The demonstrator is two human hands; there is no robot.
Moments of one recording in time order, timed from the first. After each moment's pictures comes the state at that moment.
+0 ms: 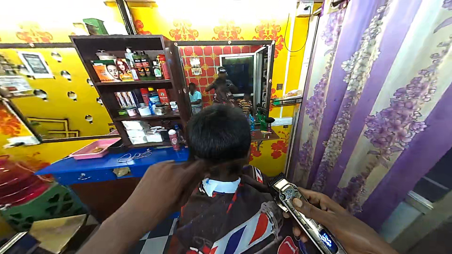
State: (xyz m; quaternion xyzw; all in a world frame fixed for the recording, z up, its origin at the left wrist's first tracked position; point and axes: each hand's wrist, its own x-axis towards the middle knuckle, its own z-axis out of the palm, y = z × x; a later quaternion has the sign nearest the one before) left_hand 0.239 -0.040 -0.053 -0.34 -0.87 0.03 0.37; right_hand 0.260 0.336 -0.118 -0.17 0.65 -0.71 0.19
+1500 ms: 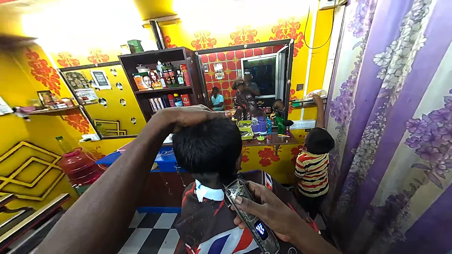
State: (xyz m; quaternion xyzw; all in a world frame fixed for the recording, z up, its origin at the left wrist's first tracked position) left_hand 0.152 0.028 0.082 -0.07 -0.95 -0.30 -0.04; right_hand 0.202 0.265 -0.127 -0.30 0.57 -0.72 0.27
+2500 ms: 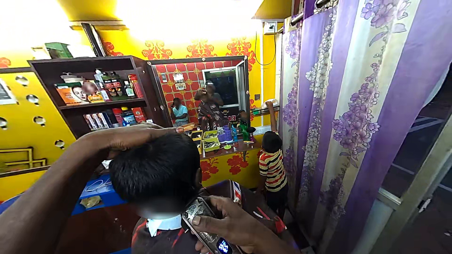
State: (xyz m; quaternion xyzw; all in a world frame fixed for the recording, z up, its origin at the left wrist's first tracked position) left_hand 0.155 0.025 0.079 -0.05 -0.94 -0.32 -0.03; right_hand 0.210 0.264 -0.118 -0.31 0.59 -0.71 0.23
